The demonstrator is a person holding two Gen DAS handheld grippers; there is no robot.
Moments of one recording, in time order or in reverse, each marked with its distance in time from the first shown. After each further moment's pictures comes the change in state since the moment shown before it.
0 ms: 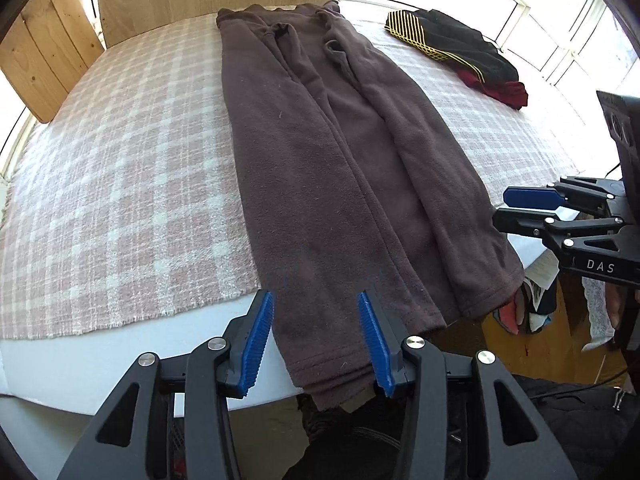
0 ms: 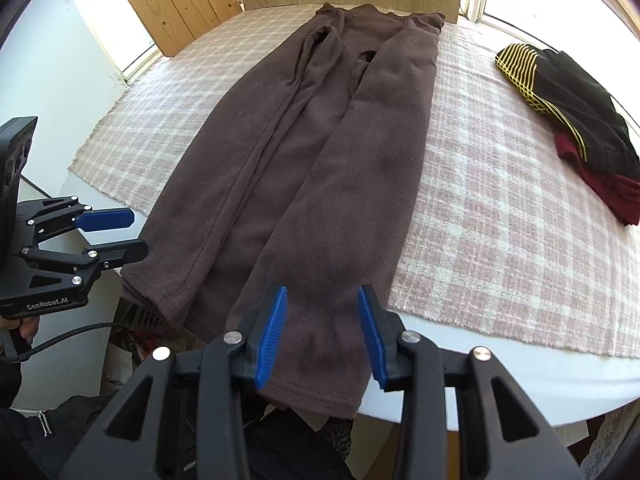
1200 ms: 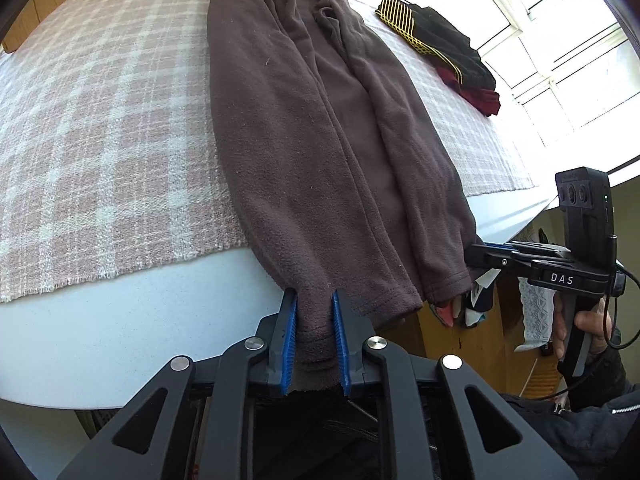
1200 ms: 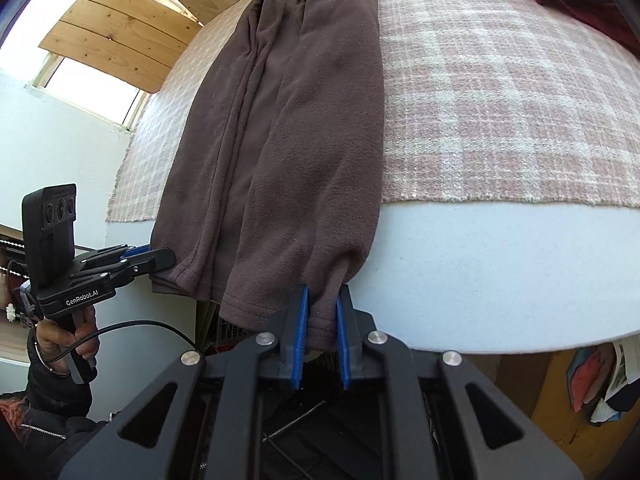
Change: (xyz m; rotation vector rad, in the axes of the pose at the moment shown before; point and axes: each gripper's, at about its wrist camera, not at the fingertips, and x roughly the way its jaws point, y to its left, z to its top) left arm 0.035 0.001 -0.001 -0.084 0.090 -0.257; right arm 0.021 -0.030 -0.057 0.316 0.075 0.284
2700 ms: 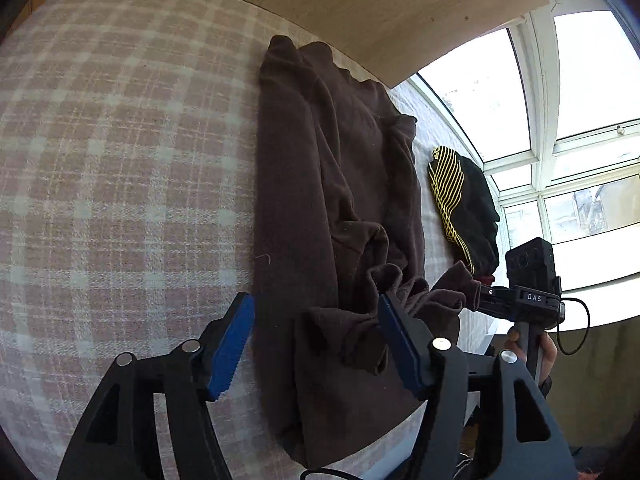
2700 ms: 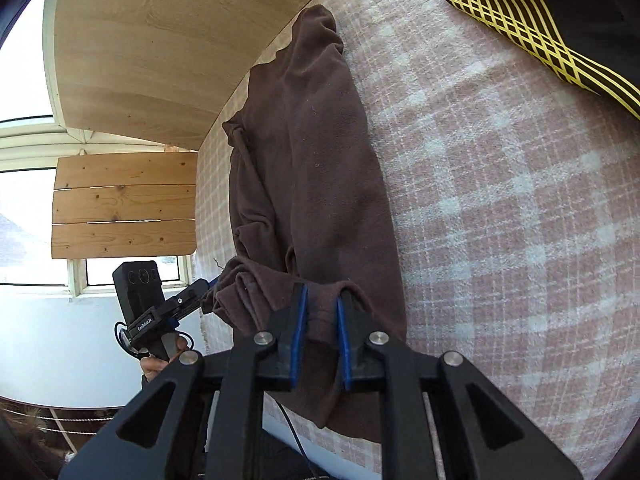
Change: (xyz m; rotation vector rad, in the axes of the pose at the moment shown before) left arm -0.014 0.126 0.279 -0.243 -0.081 -0.197; right arm -0.004 -0.077 0.273 0.312 0.062 0.317
